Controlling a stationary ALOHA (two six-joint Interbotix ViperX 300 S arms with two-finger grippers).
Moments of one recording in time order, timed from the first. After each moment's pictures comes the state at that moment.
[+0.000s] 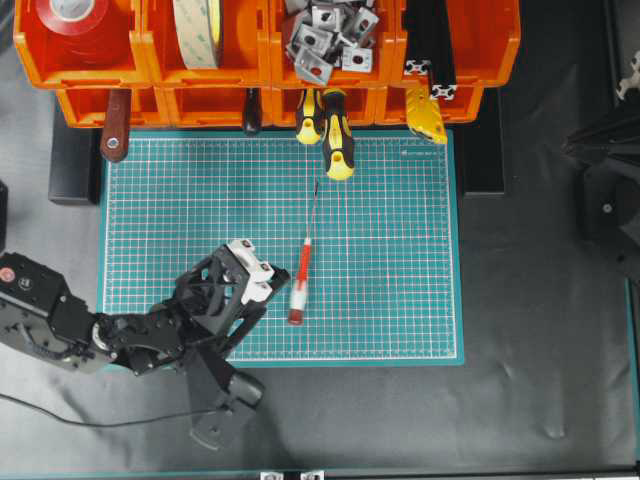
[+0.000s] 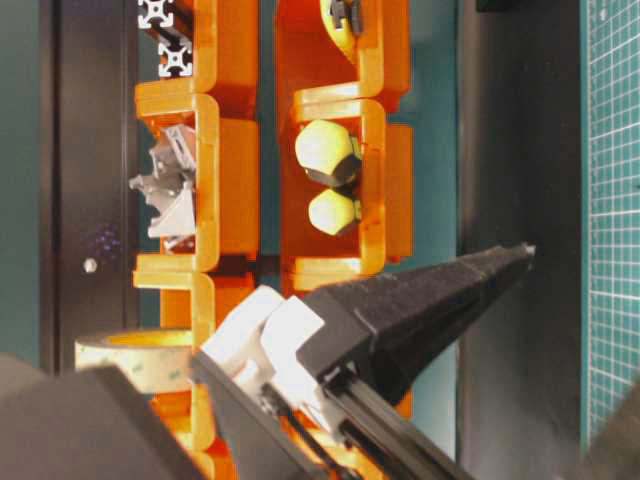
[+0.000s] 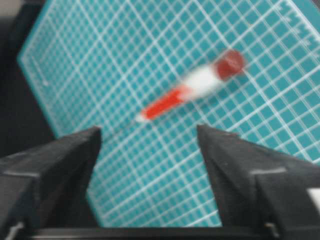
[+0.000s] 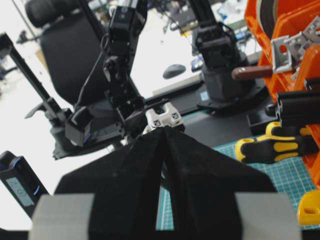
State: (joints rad) left arm -0.48 0.10 0.45 1.00 0.64 -0.38; right arm 0.08 -1.23 1.16 0.02 0.04 0.37
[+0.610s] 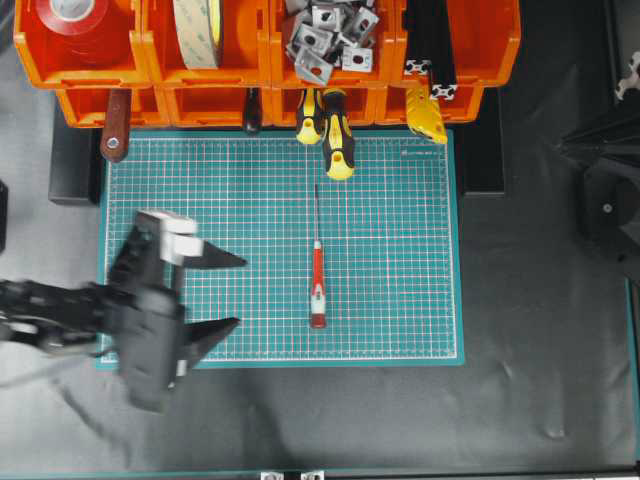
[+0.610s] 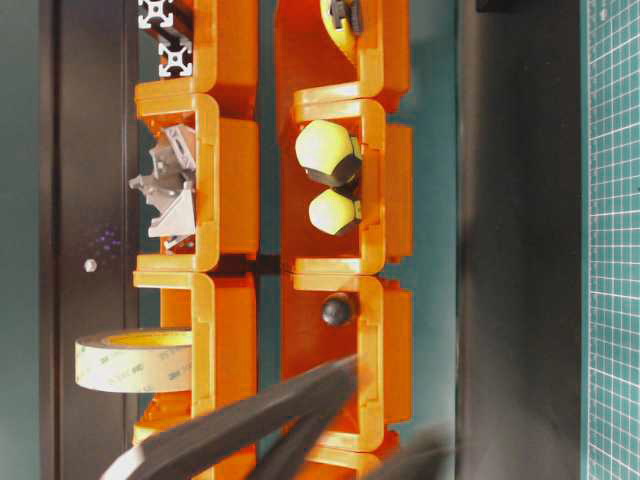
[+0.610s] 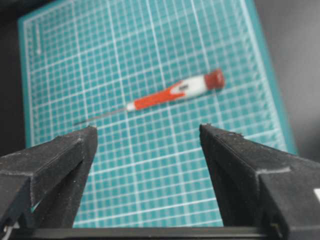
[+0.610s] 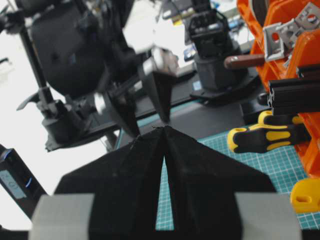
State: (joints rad) left arm -0.50 -0.19 0.57 1.00 0.59 -0.91; right arm 0.06 -1.23 1.16 0.01 0.07 0.37
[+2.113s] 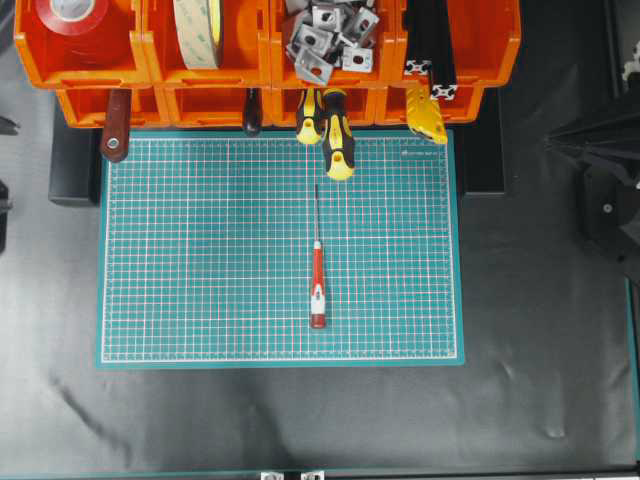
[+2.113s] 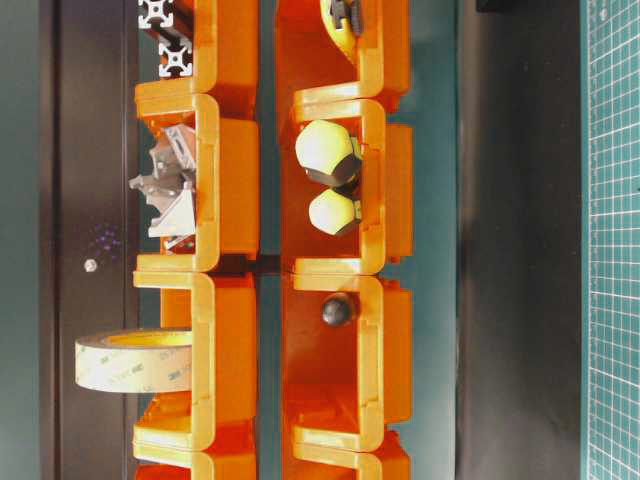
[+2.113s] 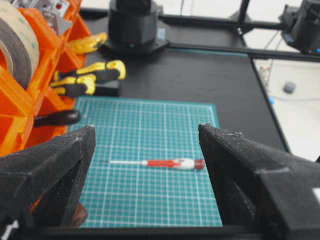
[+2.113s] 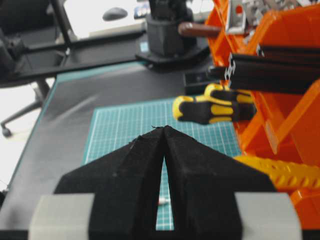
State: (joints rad) left arm -0.50 -1.12 0.96 1.00 0.58 -1.08; right arm 0.04 -1.23 1.16 -0.15 0.20 0.29
